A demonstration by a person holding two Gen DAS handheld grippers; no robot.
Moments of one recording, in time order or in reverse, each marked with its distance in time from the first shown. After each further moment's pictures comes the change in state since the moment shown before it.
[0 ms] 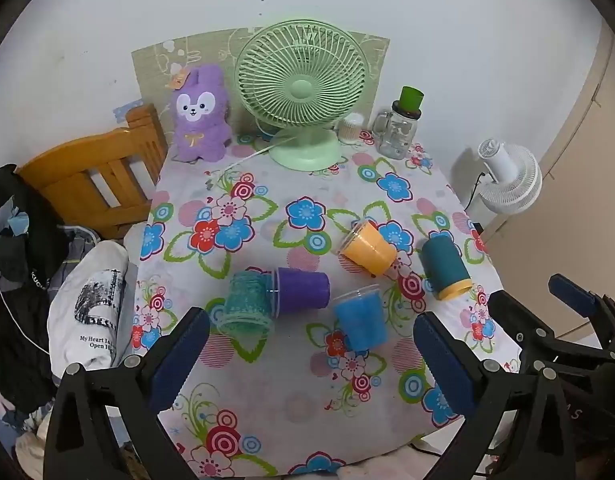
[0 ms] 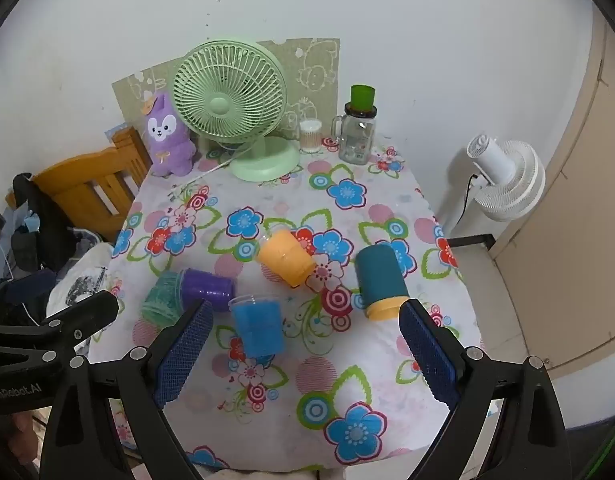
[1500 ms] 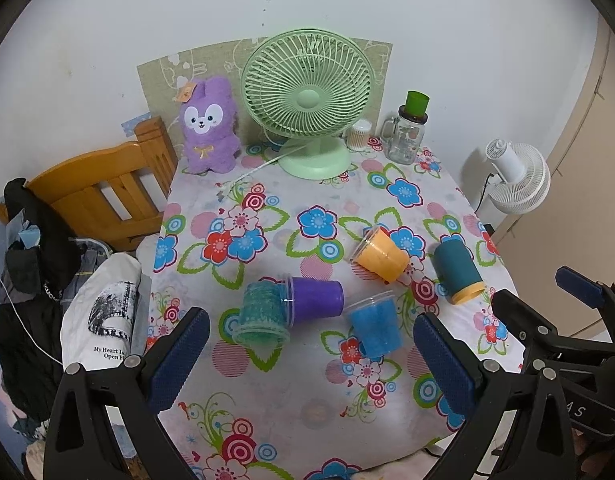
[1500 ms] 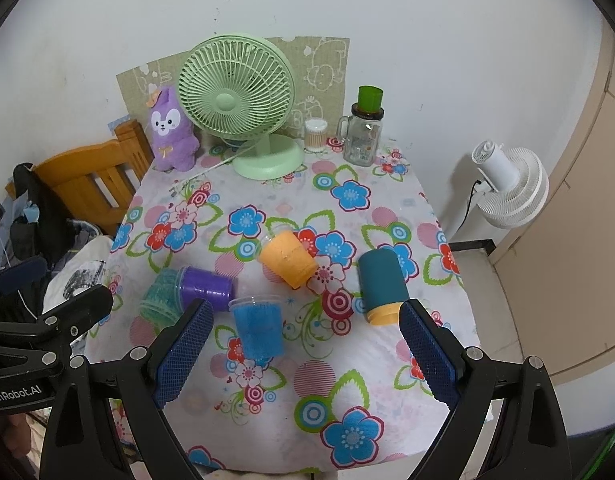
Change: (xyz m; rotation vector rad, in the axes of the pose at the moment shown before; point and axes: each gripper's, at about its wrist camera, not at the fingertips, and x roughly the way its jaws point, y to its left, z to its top) left arm -0.005 0.000 0.001 0.036 -0.032 0.060; right arm 0.006 0.008 -0.001 -0.031 0.011 -0.009
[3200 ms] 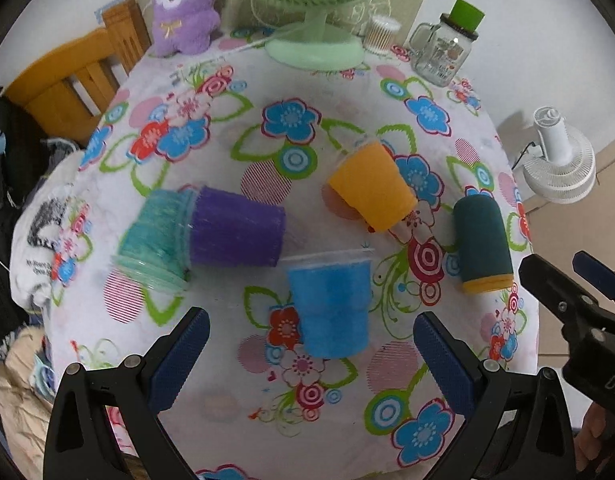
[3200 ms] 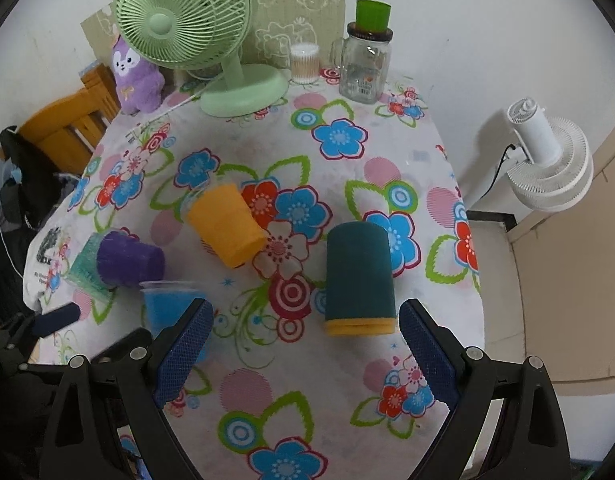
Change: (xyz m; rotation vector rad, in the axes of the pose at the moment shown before) left arm 0.150 -0.059 -0.017 -0.214 0.313 0.001; right arm 0.137 -0.080 0.015 -0.069 0.237 0.077
